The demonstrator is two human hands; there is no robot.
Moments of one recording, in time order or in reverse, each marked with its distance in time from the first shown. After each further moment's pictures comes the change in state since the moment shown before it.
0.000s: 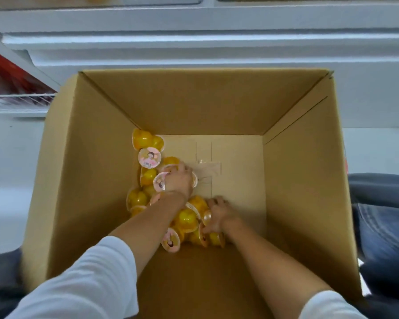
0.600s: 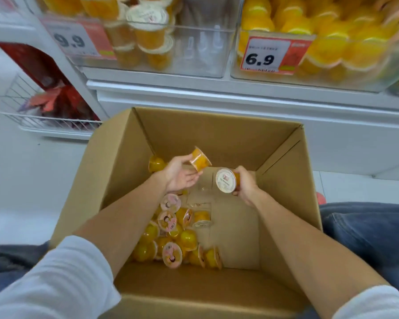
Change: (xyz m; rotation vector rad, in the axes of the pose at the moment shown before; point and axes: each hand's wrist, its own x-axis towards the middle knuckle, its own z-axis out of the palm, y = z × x) left_hand -0.036 -0.061 -0.123 -2.170 -0.543 -0.060; right_hand -0.056 -0.011 -0.156 1.388 0.396 0.110
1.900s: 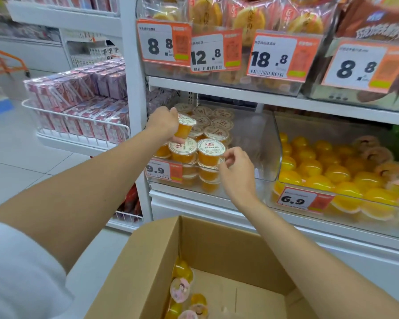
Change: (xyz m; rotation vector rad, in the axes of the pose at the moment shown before) left_hand -0.219 0.322 0.053 0.738 0.816 0.963; right_hand -0.154 -0.265 0.152 -0.486 0.260 -1.227
